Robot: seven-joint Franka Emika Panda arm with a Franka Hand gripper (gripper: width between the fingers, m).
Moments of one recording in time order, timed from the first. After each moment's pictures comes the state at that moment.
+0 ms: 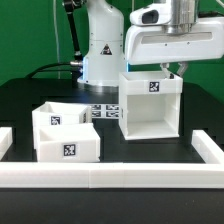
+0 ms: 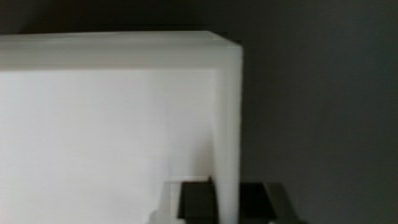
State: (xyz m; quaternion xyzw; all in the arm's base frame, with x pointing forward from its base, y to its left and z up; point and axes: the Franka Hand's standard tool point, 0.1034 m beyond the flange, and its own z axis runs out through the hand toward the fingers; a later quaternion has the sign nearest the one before) arm 0.433 0.118 0.102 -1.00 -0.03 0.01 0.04
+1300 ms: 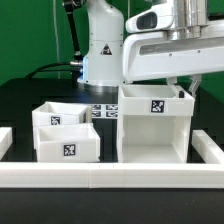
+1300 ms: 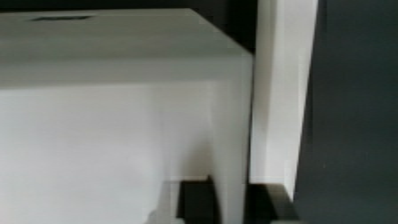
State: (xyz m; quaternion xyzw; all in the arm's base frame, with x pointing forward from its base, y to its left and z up) arm 0.566 0.105 0.101 -1.00 0.01 -0.06 0.06
